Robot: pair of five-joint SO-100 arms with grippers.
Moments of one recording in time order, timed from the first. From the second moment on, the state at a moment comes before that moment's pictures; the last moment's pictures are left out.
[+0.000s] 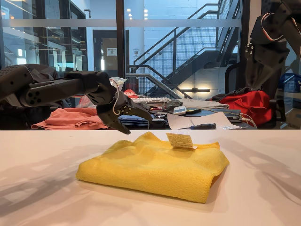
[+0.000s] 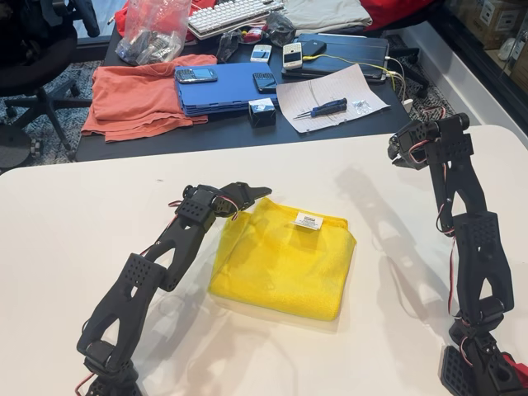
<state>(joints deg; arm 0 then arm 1) -16.6 62.7 4.4 104.9 -23.1 35.8 32.0 21.6 56.4 41.0</state>
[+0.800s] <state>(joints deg) -15.8 79.5 29.1 104.9 -23.0 39.6 26.7 21.6 47.3 41.0</state>
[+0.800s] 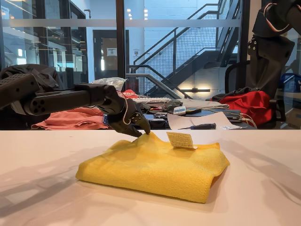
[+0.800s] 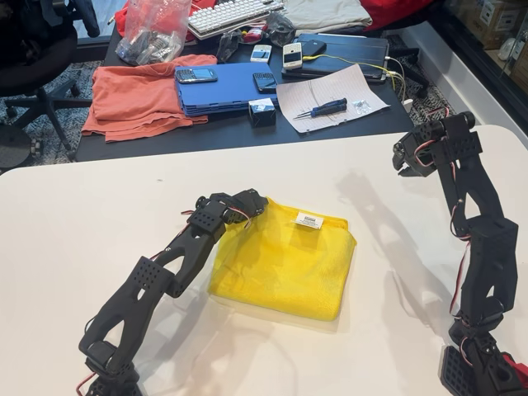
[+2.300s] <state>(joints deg) -16.7 81.1 32.0 104.9 -23.0 32.5 30.8 21.2 61.8 40.3</state>
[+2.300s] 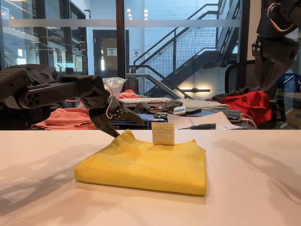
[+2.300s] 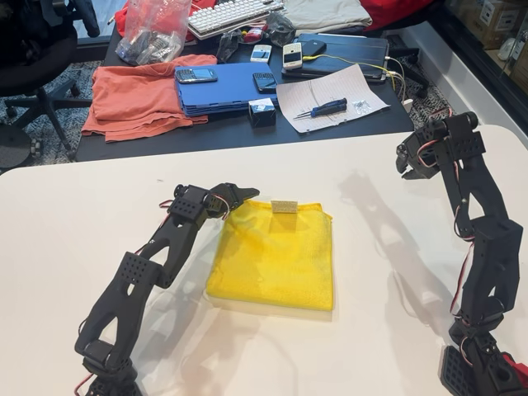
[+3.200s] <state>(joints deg) -16.6 81.2 32.0 104.9 -23.0 36.0 34.7 11.2 72.9 38.8</state>
